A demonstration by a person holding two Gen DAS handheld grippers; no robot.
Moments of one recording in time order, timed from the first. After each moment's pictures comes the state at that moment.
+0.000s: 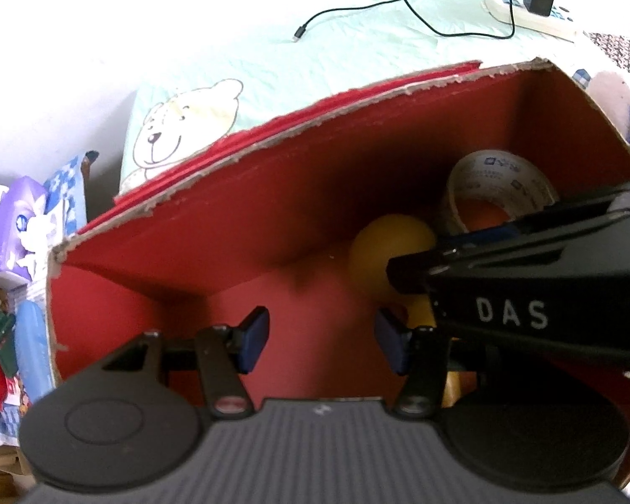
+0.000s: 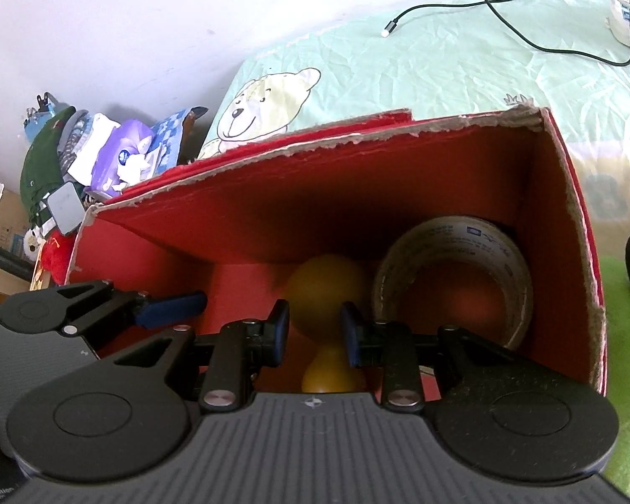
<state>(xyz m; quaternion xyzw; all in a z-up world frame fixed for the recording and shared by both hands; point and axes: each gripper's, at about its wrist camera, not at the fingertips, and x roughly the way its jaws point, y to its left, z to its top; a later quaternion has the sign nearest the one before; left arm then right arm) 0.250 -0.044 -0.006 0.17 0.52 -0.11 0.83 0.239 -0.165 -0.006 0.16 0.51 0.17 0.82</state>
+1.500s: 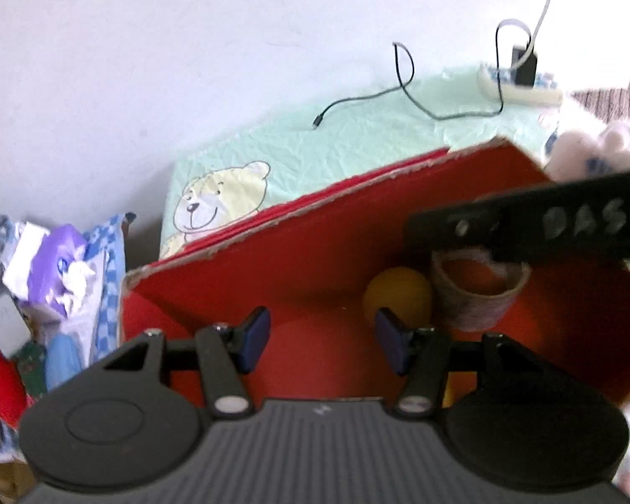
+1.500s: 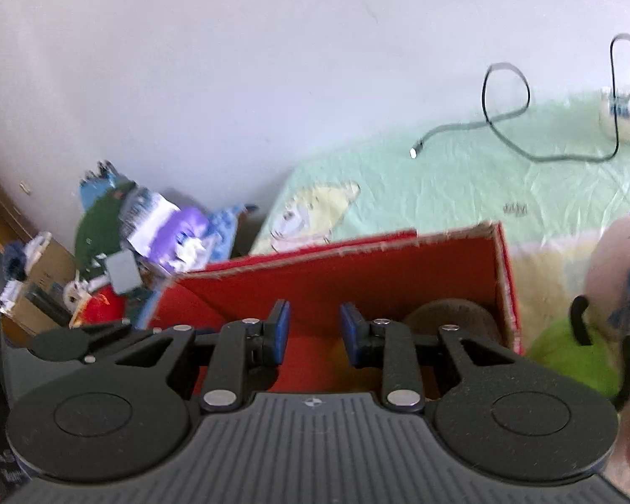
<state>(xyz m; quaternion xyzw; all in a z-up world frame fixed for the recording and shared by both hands) 0.190 -0.030 0.035 0.15 0.41 -0.11 0.89 0.185 -0.192 0.046 0.18 0.35 0.20 0.90</state>
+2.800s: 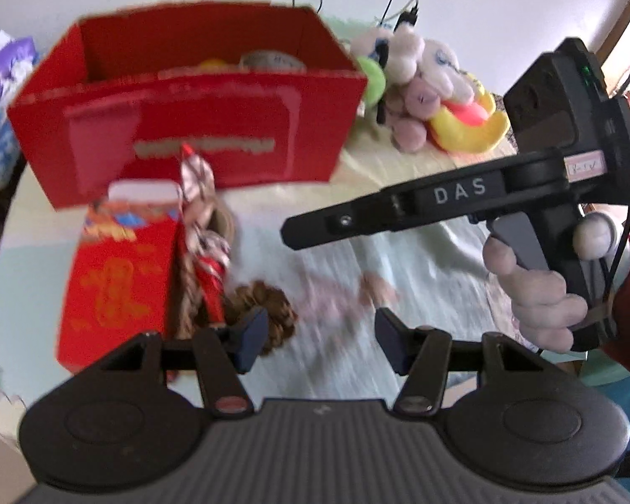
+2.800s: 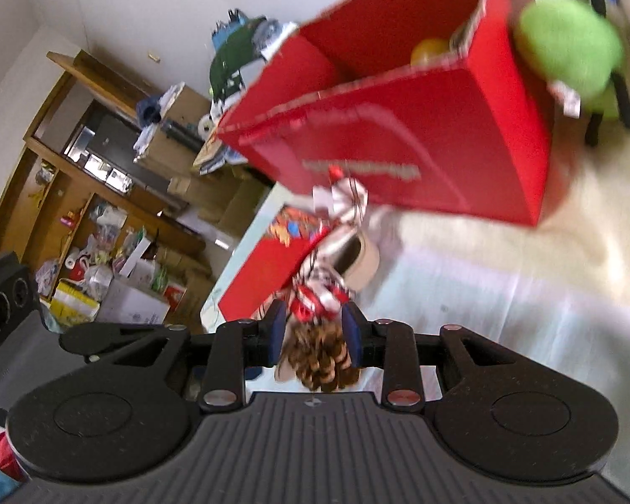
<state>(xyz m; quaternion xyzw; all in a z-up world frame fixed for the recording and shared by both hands) -0.041 -0.081 -0.007 -0.04 0.49 -0.18 0.85 0.053 -0.245 -0.035 0.18 0.49 0.43 0.74</state>
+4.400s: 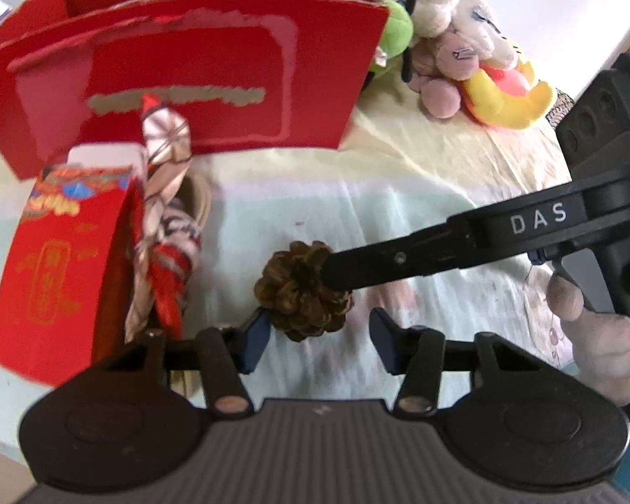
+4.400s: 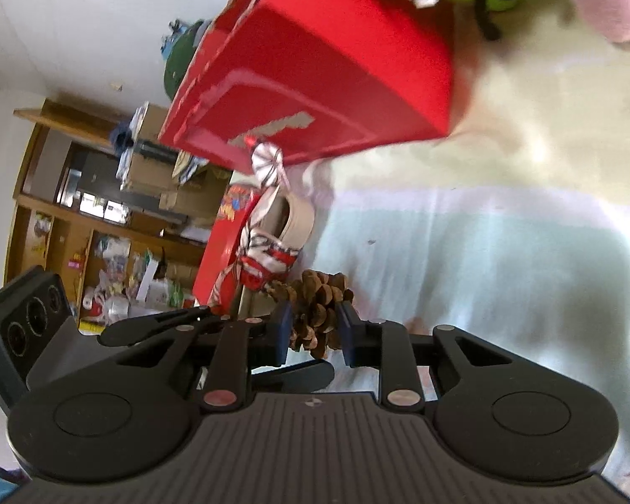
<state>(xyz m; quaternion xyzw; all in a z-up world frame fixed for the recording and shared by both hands) -0.006 -0.114 -0.050 -0.03 0.52 -0.15 0.84 0.050 -0.313 -0.065 0.27 0.54 0.38 0.70</state>
